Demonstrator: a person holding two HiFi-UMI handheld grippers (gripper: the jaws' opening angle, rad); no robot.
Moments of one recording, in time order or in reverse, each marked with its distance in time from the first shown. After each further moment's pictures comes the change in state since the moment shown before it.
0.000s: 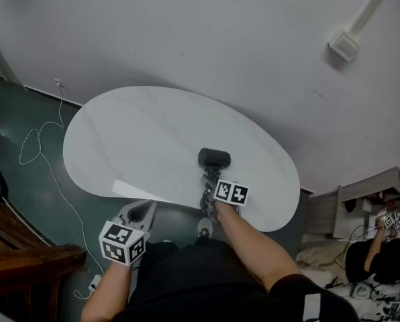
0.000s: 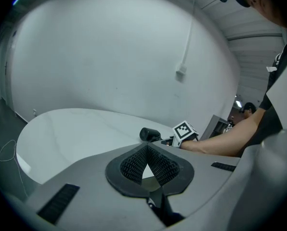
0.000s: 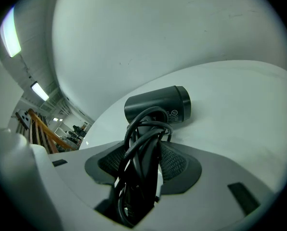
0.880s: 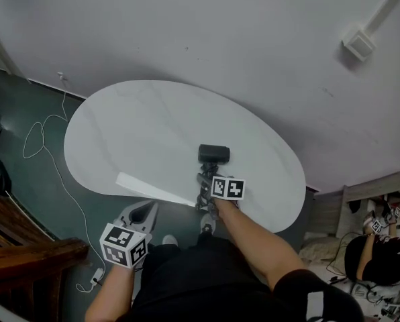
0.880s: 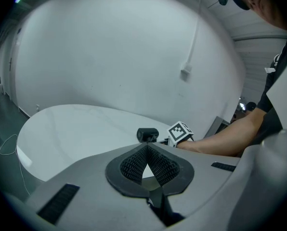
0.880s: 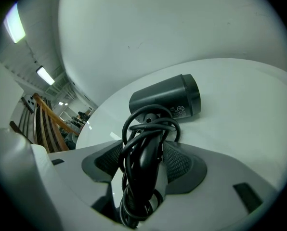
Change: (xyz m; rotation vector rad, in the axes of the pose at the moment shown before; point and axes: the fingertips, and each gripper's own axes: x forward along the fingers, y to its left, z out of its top) left arm 0.011 0.004 -0.001 -0.046 0.018 0.032; right arm 0.035 0.009 -0.008 -0.135 0.133 0.038
